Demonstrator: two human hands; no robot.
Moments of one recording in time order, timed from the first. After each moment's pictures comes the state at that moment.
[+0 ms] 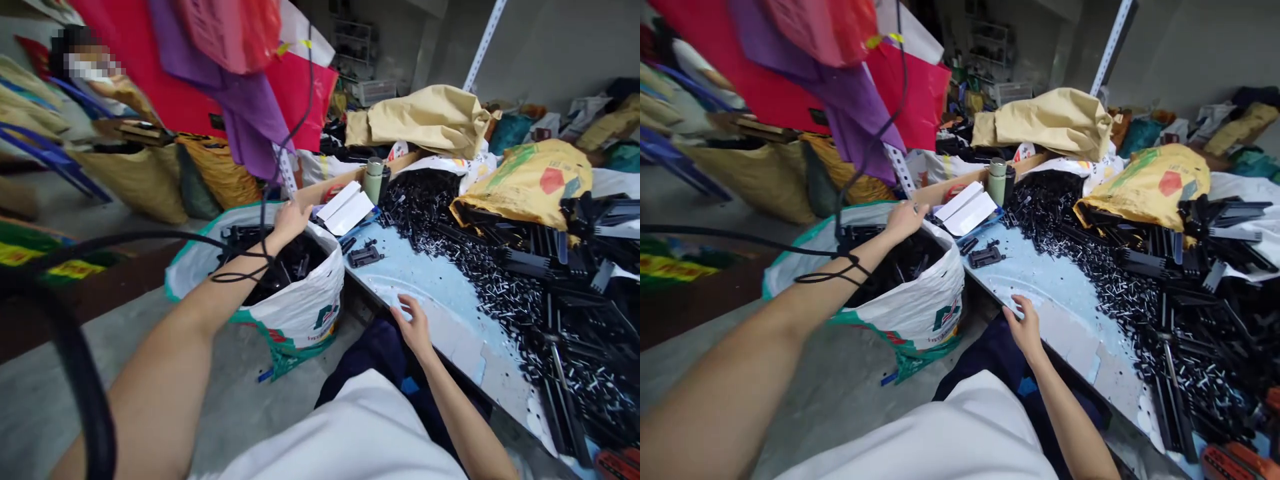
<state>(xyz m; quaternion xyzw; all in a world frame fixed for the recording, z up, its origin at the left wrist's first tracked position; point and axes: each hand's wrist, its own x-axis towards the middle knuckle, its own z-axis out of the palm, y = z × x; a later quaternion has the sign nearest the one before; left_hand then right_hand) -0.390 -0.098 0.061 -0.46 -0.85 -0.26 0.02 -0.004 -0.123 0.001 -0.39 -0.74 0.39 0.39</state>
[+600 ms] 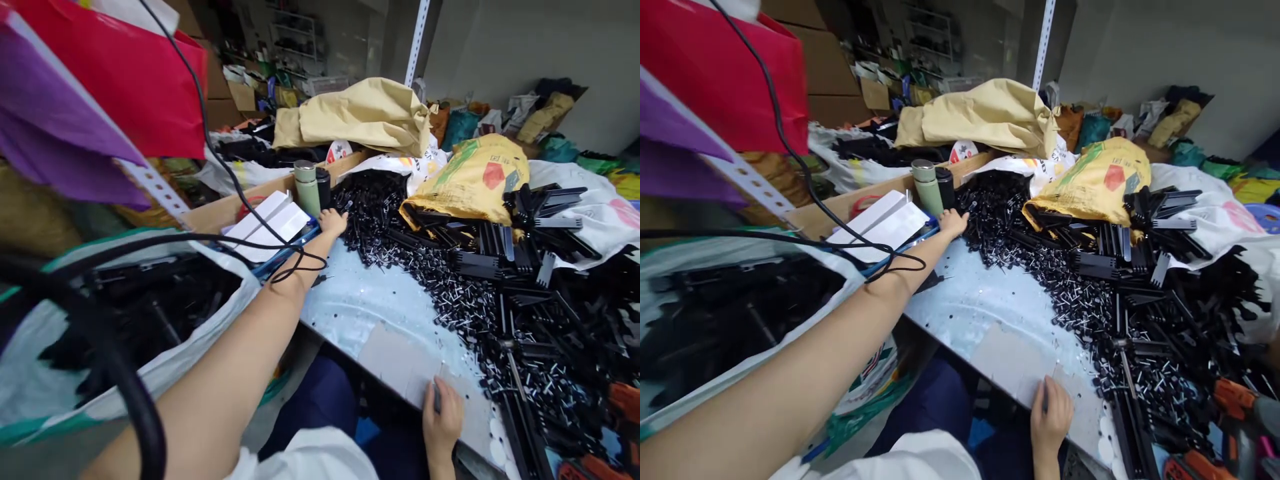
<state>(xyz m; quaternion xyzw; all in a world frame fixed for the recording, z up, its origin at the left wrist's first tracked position) -0.210 0.151 0.030 -0.43 -0.88 -0.19 -0.06 0.171 -0.141 -0.046 -0.51 -0.73 -0.21 0.40</state>
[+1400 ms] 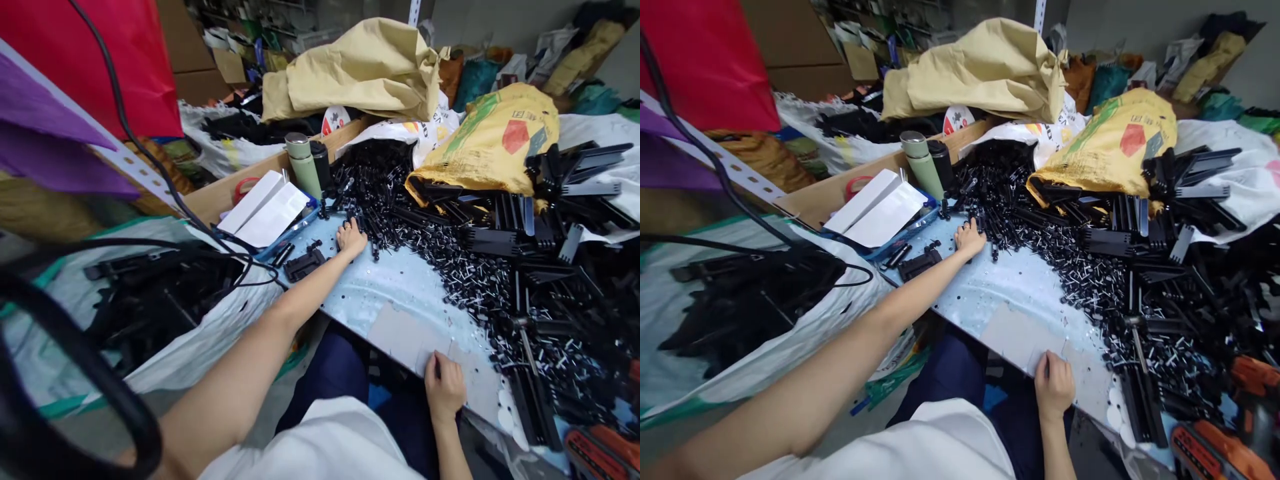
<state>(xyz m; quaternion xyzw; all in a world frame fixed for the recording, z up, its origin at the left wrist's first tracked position) -0.141 0.083 -0.012 -0.48 -0.85 -0.17 -0.12 0.158 -0.141 -0.048 -0.56 -0.74 -0.16 0.35</state>
